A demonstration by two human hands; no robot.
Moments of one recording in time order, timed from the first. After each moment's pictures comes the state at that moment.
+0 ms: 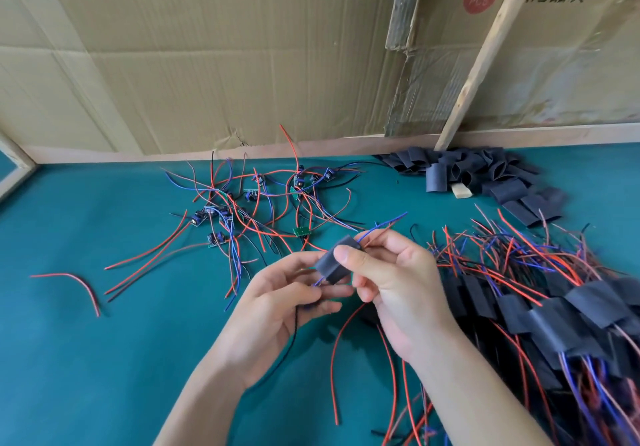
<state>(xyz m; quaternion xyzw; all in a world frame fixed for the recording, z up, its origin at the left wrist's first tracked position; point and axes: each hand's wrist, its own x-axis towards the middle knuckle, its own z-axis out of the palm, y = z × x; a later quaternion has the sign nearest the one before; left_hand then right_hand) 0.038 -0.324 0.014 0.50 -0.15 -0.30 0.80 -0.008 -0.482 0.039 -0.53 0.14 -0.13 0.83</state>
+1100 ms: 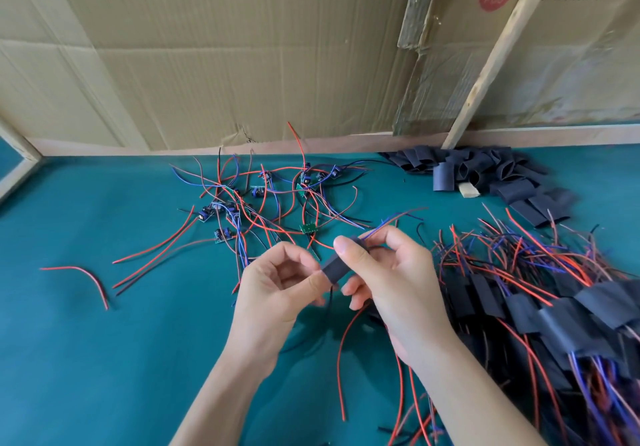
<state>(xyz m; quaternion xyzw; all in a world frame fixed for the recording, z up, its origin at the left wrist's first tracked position) 0.034 -0.327 0.012 0.61 -0.14 -0.10 0.77 -0.010 -0.473 0.032 -0.63 0.14 -0.16 0.75</state>
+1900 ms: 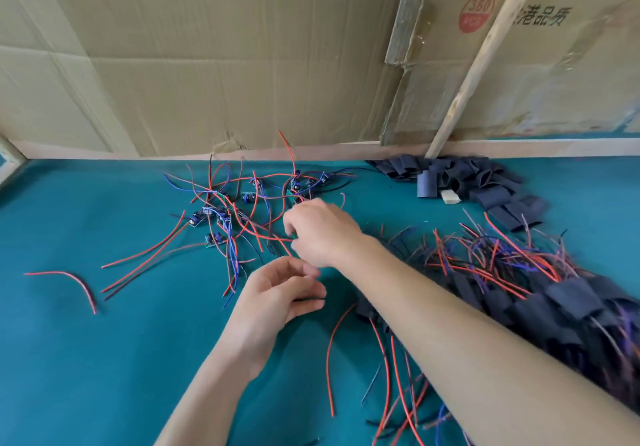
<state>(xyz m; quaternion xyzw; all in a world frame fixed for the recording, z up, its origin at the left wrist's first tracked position) 0.039 -0.325 0.009 0.61 -0.06 -0.23 0.75 0.091 -0.458 0.061 -1.00 -0.03 0.03 0.08</state>
